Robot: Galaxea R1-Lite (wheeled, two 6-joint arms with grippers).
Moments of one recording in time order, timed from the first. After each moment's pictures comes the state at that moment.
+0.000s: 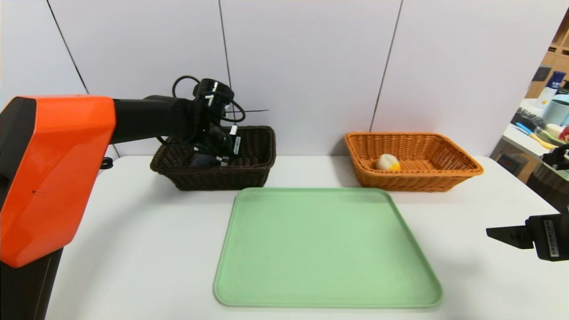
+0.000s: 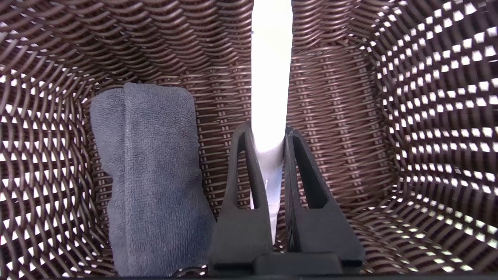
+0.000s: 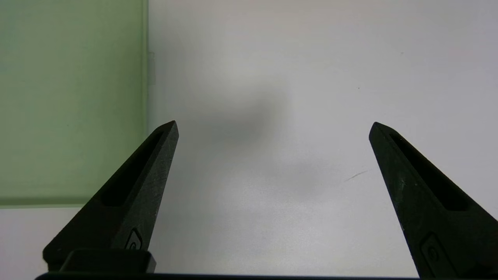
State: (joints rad) left arm -0.35 2.24 -1.97 0.40 0.19 -0.12; right arm 0.08 1.22 -0.83 0.39 -0.14 0.01
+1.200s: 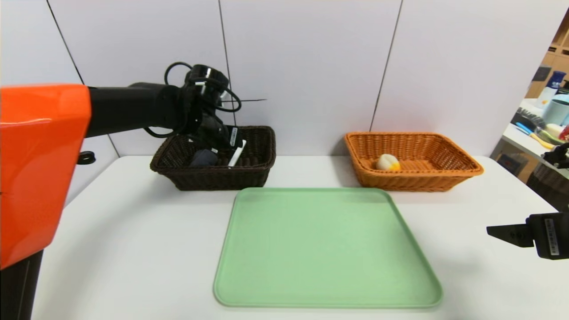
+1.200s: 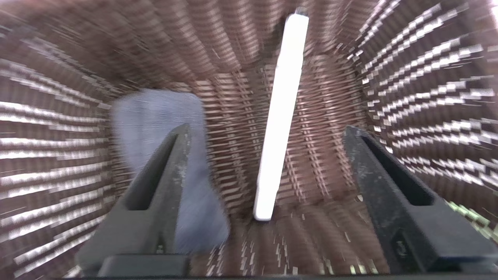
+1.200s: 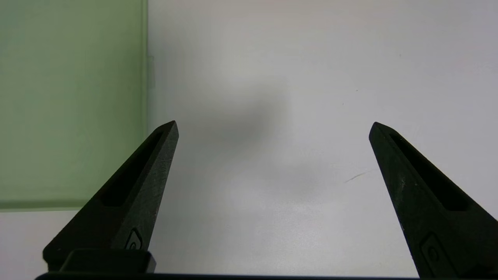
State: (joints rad) left arm -0.35 2.17 -1.97 0.43 0.19 -0.10; right arm 0.08 1.22 -0.83 0.38 -0.14 0.02
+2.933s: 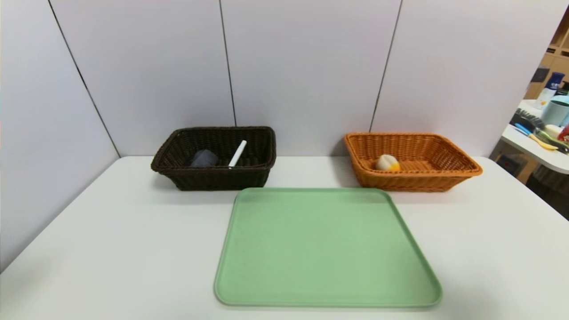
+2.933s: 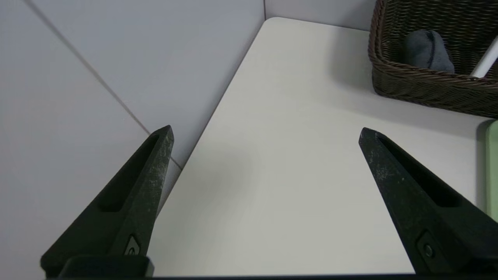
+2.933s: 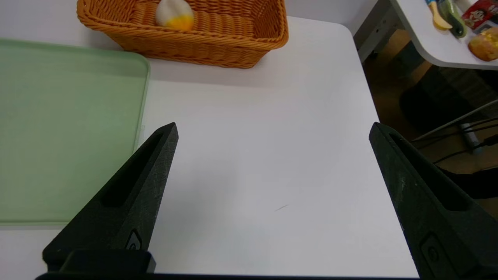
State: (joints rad) left arm -0.15 0.87 -1.00 0.45 0.54 -0.12; right arm -0.02 0.82 -0.82 0.32 -0.13 -0.17
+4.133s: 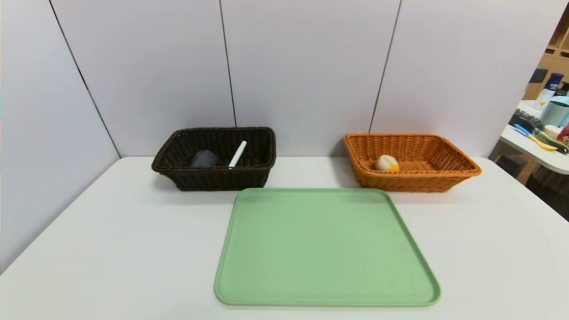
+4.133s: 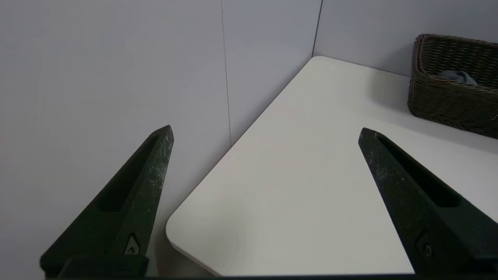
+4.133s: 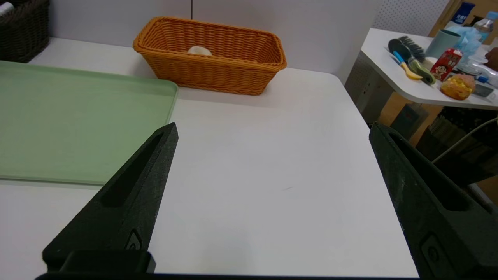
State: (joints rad) left arm -0.03 0.19 -0.66 0.46 0.56 -0.06; right arm -0.01 0.18 -0.52 0.33 -0.07 -0.17
